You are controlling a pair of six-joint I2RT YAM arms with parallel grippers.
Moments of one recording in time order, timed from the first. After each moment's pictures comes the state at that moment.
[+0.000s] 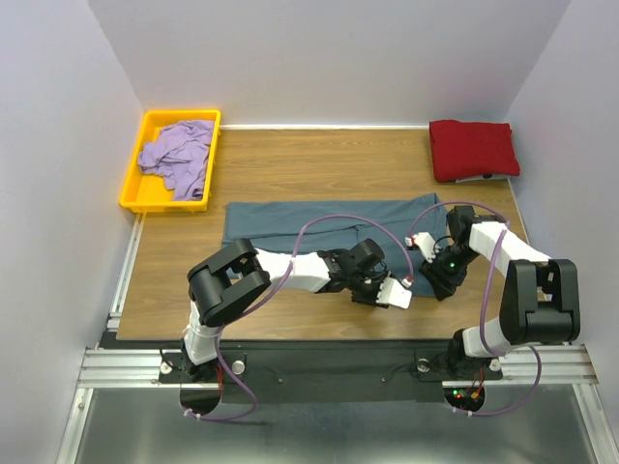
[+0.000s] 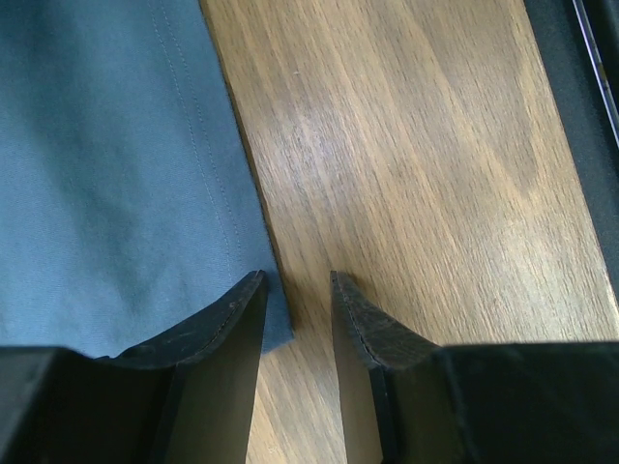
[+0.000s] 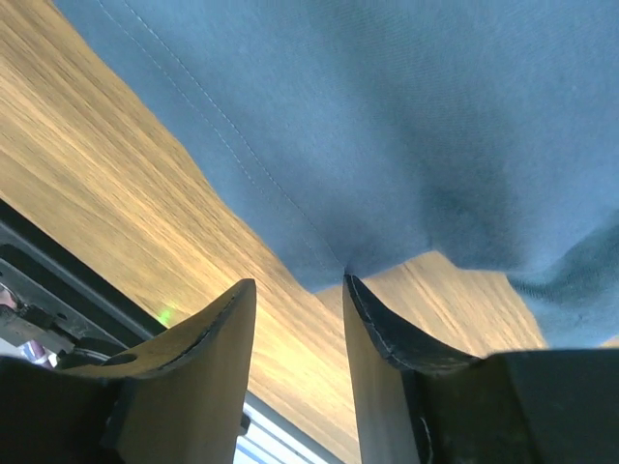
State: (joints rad) left arm -1.12 1.91 1.13 -0.05 0.40 0.74; right arm -0.01 1.45 0.81 -0.99 -0.28 -0.91
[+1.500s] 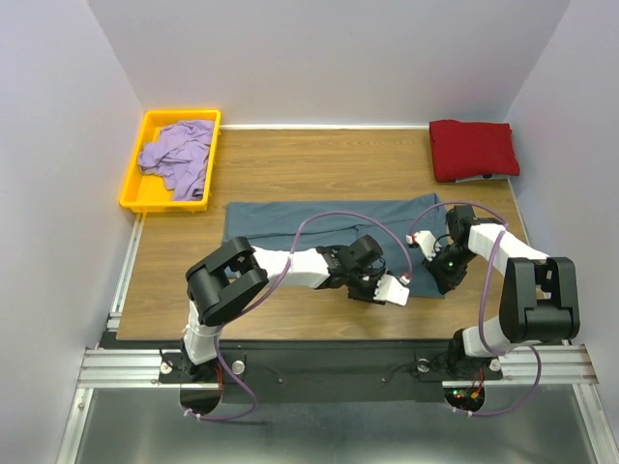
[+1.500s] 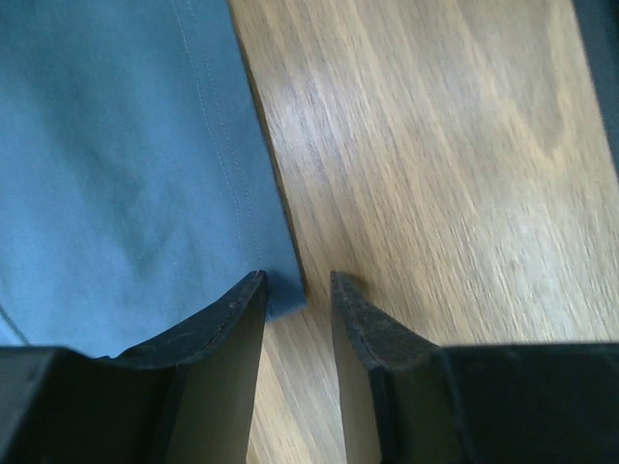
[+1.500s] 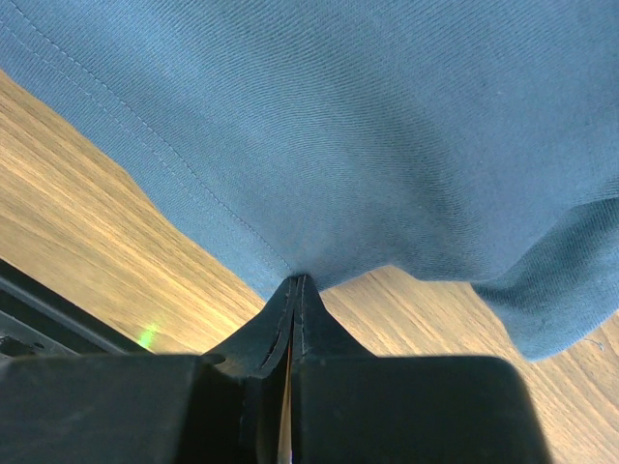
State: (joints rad) left arm -1.10 1.90 1.15 -0.13 0.37 0.77; right arm -0.01 1.47 0.78 -0.87 -0.24 -0.86
